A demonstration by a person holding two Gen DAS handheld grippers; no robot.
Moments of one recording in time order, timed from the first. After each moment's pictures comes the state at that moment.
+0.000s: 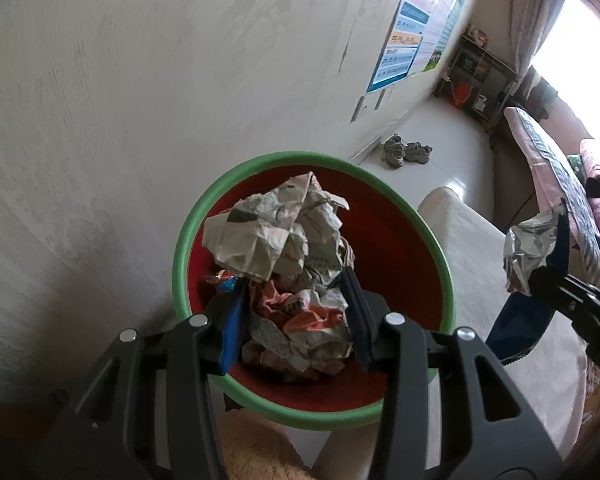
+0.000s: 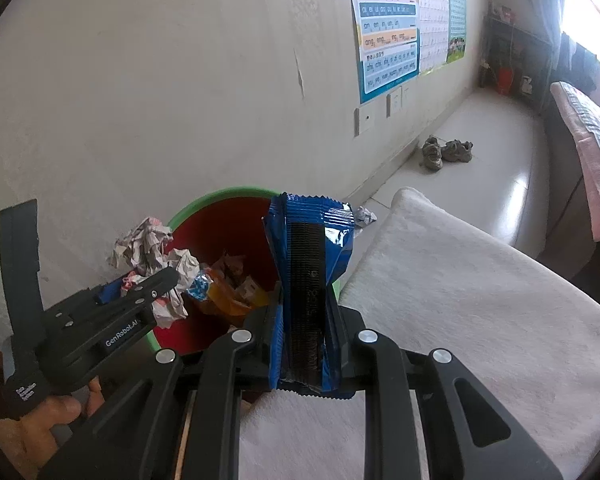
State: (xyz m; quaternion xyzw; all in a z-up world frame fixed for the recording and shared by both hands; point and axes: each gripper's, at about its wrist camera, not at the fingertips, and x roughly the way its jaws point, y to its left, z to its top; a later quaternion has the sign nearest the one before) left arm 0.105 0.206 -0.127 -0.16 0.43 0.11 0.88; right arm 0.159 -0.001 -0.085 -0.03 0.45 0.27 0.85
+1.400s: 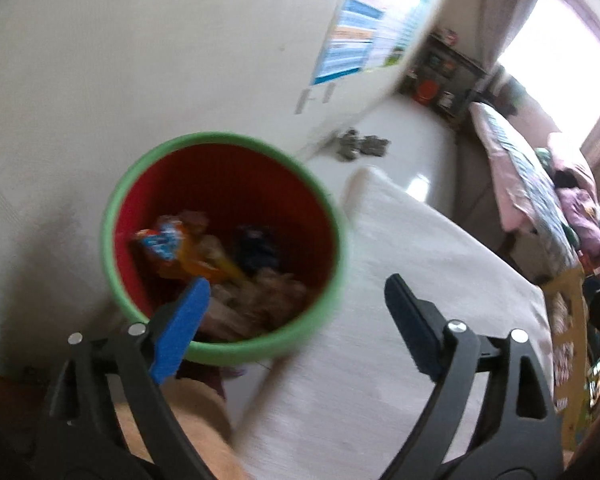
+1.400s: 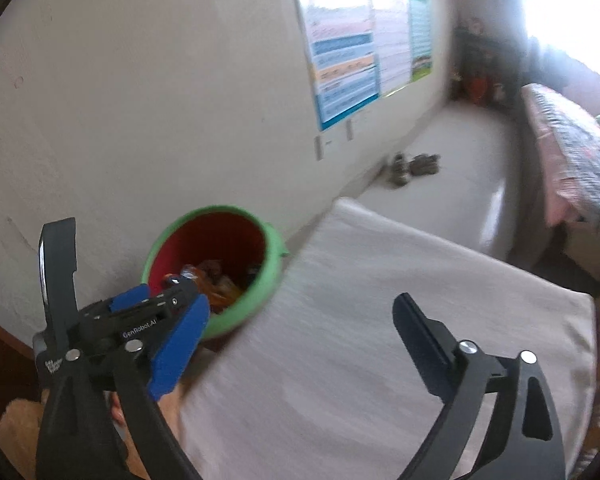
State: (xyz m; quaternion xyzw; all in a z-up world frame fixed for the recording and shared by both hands) left arm 0.086 0.110 -0.097 -0.16 0.42 0.05 0.89; right arm 0.090 -0.136 -0.016 0.00 0.40 0.22 0.89
